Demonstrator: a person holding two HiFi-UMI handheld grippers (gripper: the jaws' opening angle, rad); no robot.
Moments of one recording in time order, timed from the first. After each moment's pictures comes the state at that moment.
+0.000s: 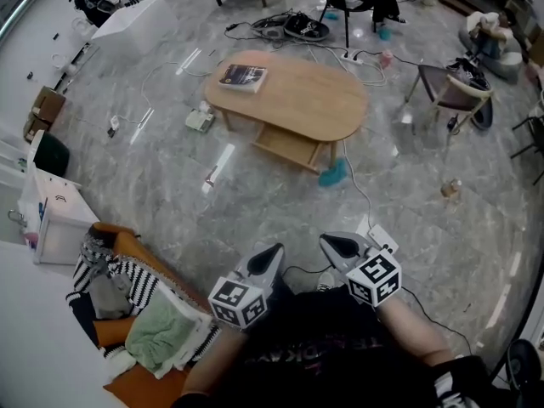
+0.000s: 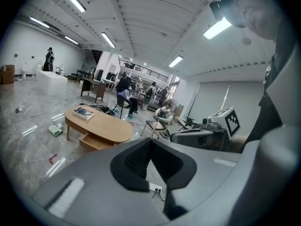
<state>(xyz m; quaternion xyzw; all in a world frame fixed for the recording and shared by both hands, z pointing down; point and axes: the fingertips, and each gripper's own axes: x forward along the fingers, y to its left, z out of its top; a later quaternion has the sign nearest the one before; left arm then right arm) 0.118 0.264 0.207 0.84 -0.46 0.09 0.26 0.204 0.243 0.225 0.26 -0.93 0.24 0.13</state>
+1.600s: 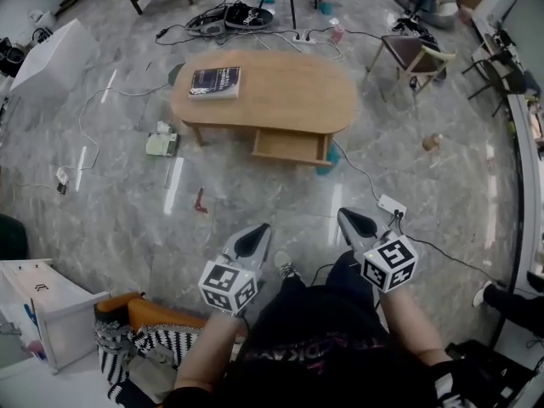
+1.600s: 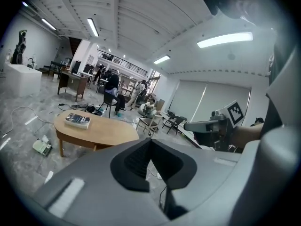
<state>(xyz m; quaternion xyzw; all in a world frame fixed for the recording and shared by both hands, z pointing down) -0.203 0.075 0.251 0.91 -0.31 0.11 0.24 -0.043 0.091 0.233 0.52 -0.81 0.24 0.13</state>
